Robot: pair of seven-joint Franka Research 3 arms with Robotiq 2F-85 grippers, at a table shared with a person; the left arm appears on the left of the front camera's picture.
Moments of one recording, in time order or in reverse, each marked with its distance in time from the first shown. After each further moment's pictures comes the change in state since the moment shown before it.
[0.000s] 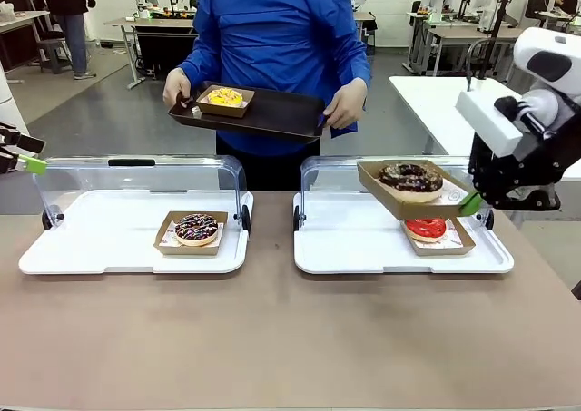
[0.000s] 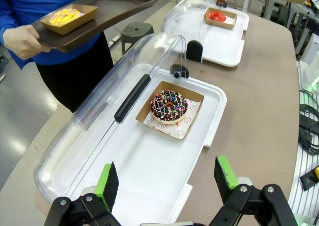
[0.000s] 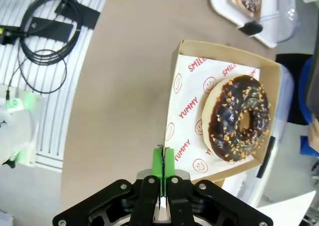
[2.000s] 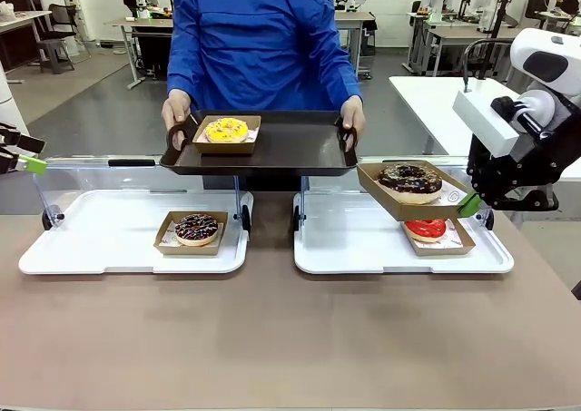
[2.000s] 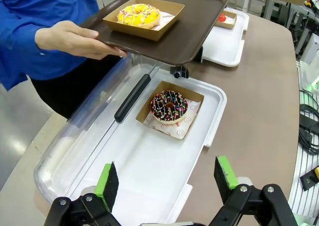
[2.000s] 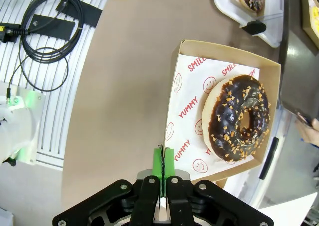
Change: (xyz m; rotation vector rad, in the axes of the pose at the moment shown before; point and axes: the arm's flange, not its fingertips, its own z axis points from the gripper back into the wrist) left arm 0.000 0.000 0.000 0.000 0.000 0.000; right arm 0.000 0.001 -0.003 0.017 0.007 0.011
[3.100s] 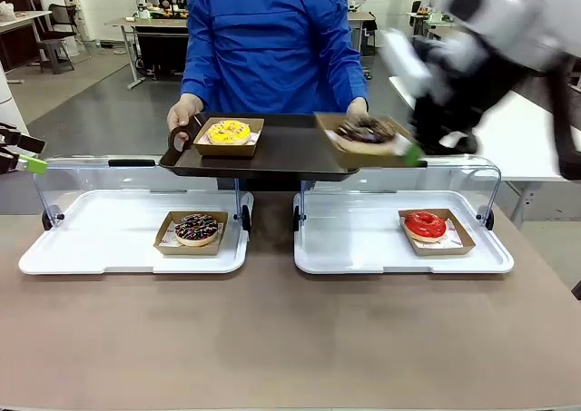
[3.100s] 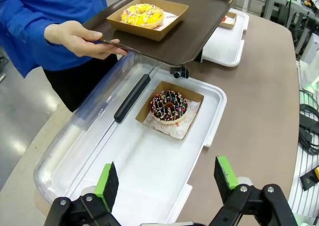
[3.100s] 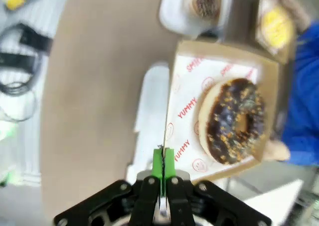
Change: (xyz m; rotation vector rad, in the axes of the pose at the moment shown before) left arm 0.000 0.000 0.000 -0.001 0.000 -0.001; right arm 0.097 -0.103 0.003 -0.096 0.055 -0.072
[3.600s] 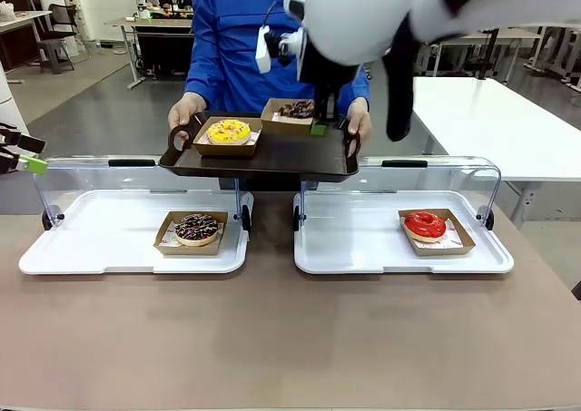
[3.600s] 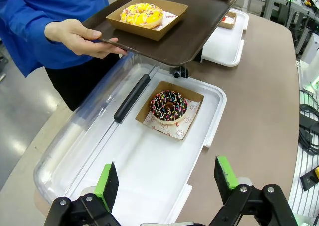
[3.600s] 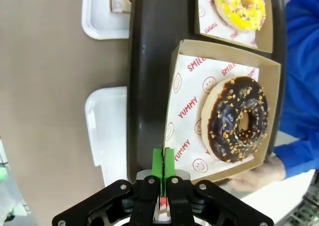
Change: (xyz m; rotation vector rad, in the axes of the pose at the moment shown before) left arm 0.000 0.000 0.000 0.000 0.000 0.000; right arm 0.062 -0.125 -0.122 0.021 0.154 -0.211
